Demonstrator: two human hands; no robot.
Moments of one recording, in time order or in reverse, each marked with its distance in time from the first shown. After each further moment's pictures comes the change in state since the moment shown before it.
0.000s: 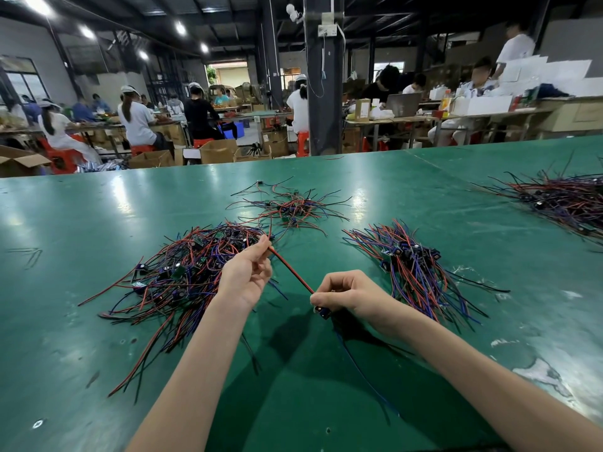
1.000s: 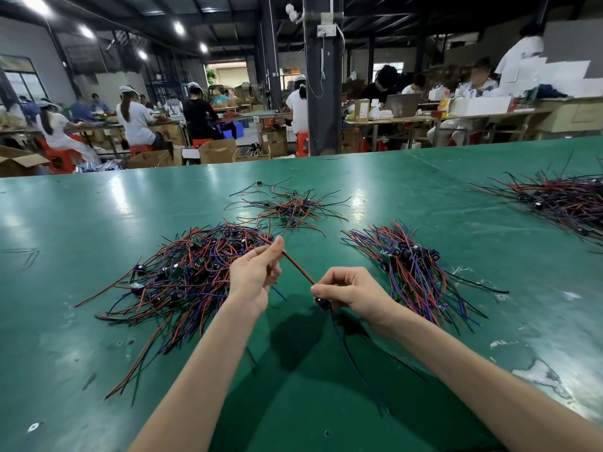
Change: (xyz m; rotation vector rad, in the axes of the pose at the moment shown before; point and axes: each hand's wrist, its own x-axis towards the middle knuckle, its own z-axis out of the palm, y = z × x) left_hand -0.005 -0.015 0.009 0.131 -0.024 0.146; right_hand 0.002 -0.005 0.002 0.012 0.148 0.000
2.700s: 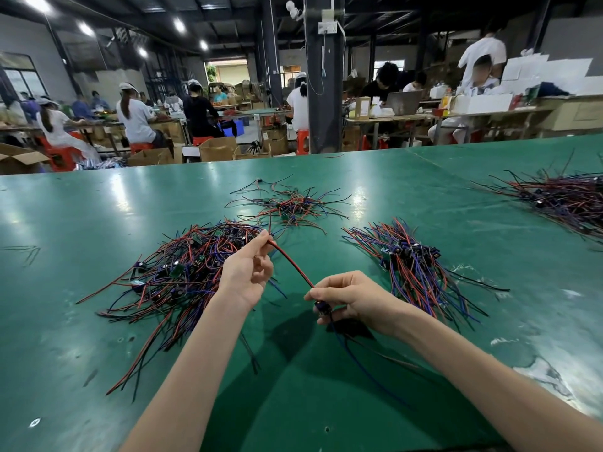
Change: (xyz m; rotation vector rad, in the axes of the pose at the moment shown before) left_hand -0.006 0.017 -0.003 -0.146 0.033 -0.153; right_hand 0.000 0.004 -0.005 0.178 -0.188 0.207
